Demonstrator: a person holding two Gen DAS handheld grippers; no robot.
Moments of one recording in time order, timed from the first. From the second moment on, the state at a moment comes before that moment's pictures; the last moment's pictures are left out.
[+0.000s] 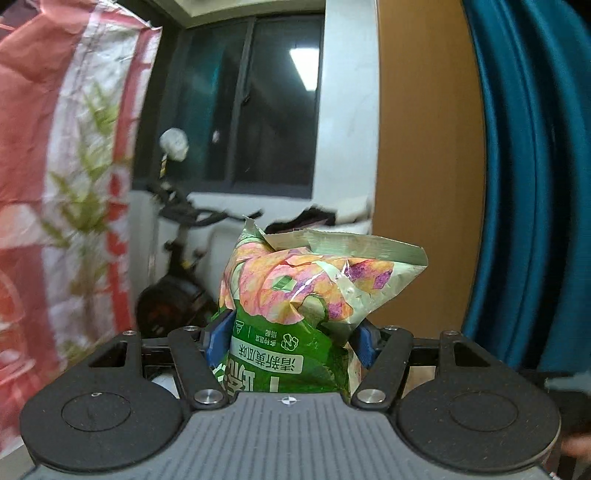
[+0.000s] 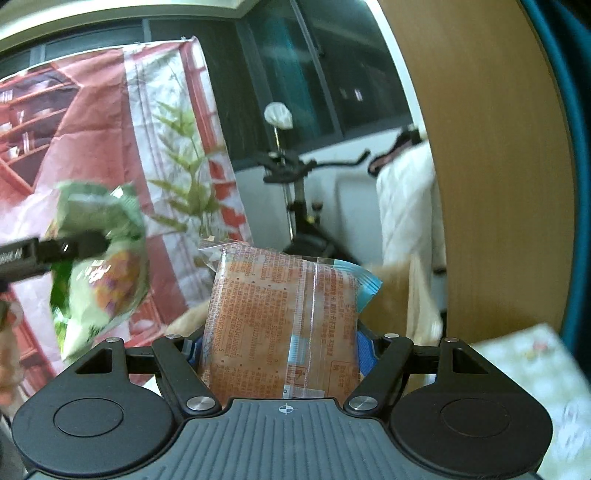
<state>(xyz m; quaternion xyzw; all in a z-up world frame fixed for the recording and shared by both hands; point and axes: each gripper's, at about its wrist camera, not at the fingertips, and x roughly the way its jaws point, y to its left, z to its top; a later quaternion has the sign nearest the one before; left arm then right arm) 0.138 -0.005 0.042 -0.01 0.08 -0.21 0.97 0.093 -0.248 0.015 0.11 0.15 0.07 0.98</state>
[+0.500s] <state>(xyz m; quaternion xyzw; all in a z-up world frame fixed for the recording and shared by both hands) 0.270 -0.054 -0.016 -0.01 0.15 -0.22 0.96 0.170 -0.257 0.006 0.07 0.17 0.04 0.98</state>
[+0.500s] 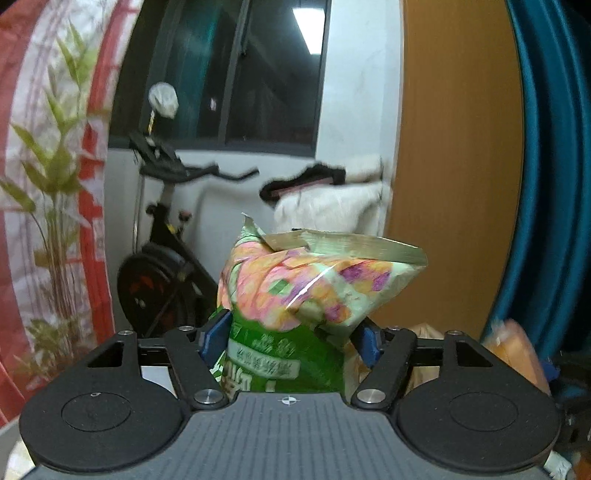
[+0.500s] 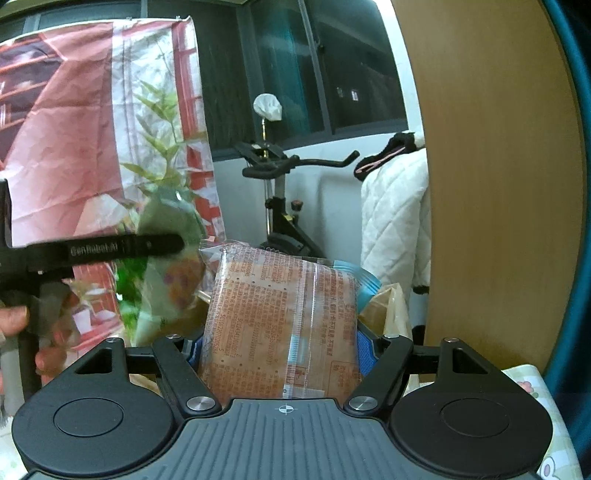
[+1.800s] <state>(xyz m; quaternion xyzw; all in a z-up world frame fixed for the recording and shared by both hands) 0.164 0.027 0.025 -0.01 0.20 -0.12 0.97 0.121 -0.211 0.027 0.06 0.20 0.04 0.98</state>
